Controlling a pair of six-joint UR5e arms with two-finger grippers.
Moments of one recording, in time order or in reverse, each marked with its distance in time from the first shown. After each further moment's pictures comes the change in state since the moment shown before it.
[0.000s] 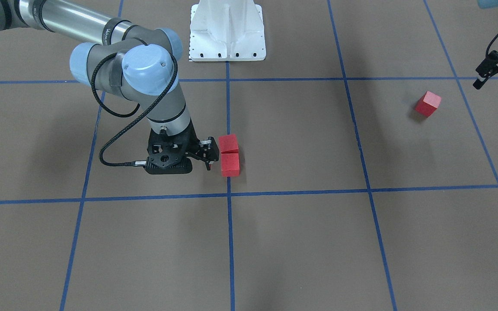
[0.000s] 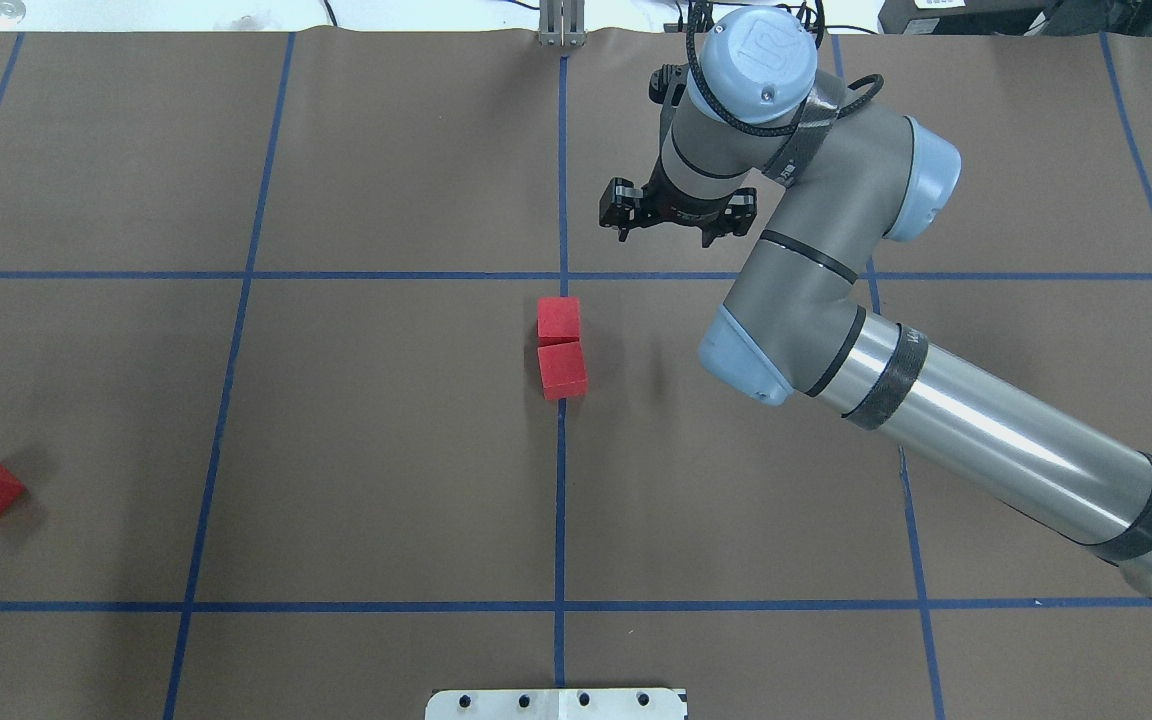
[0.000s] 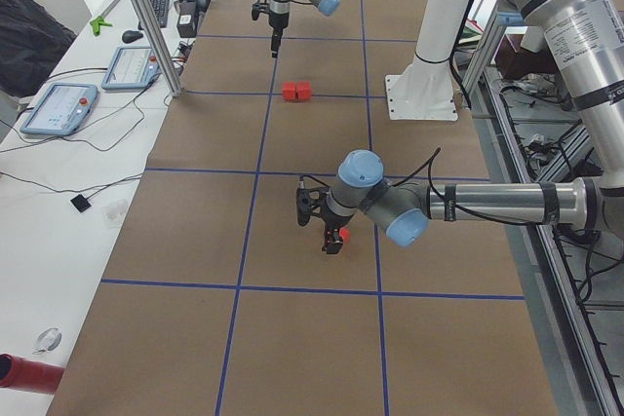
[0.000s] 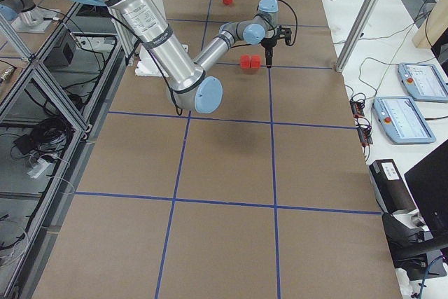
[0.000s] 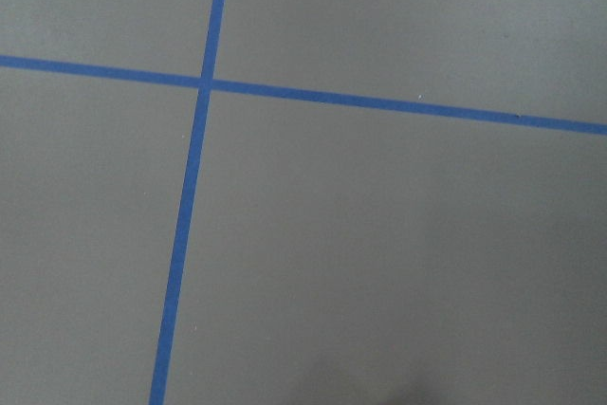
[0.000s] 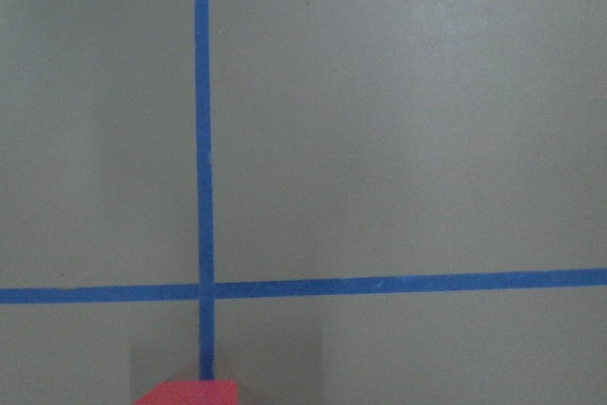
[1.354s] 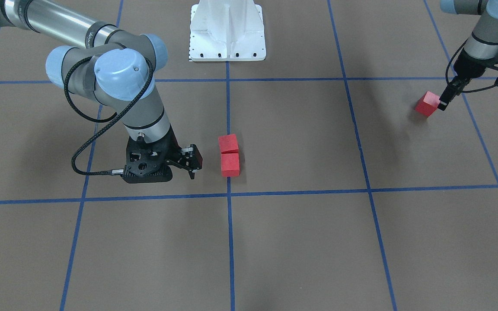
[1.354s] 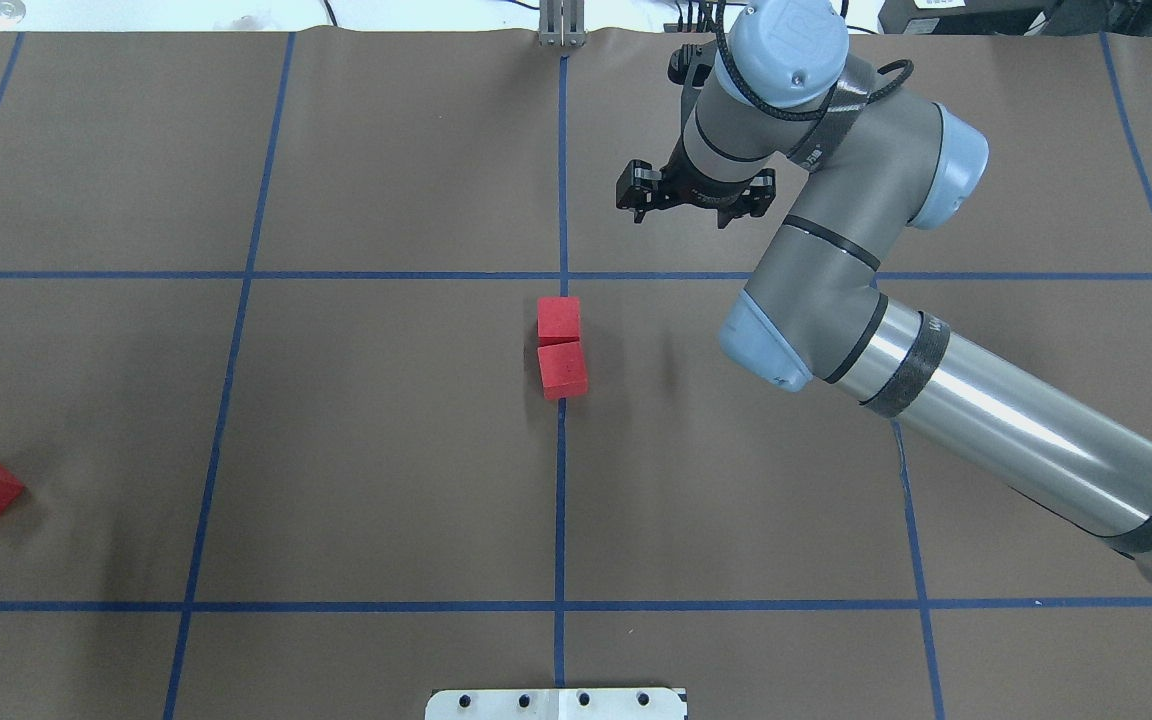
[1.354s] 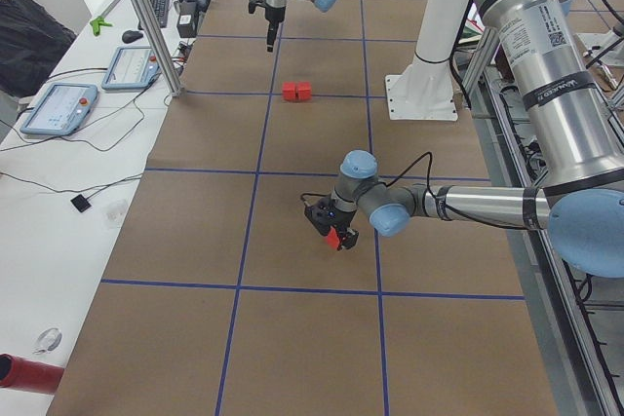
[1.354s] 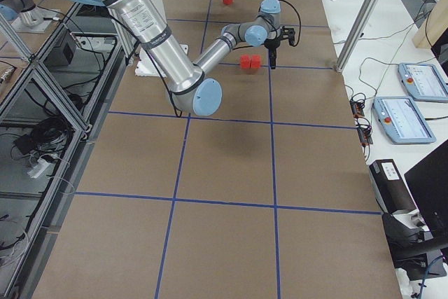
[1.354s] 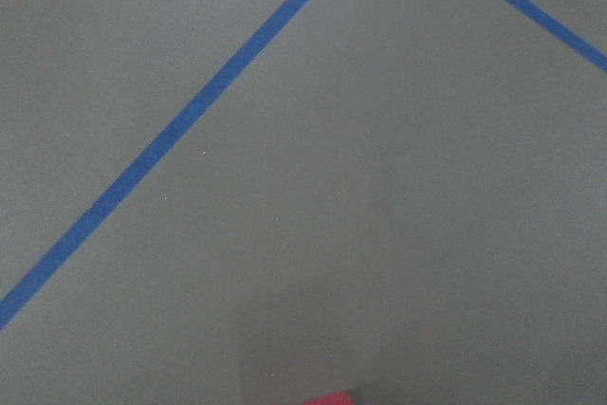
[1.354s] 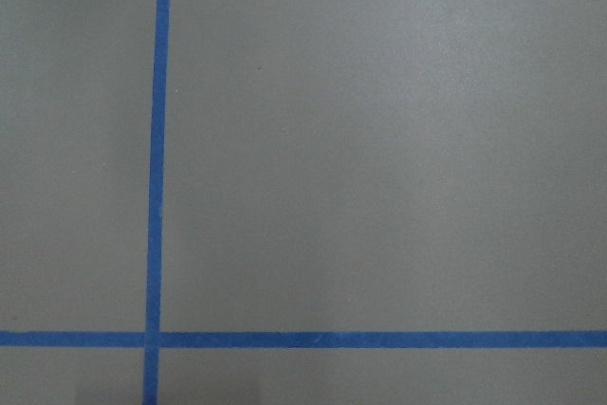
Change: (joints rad) left arm 0.354 -0.051 0.062 0.002 0.287 -0.699; right arm 0.024 -0.015 0.013 0.021 -0.009 -0.020
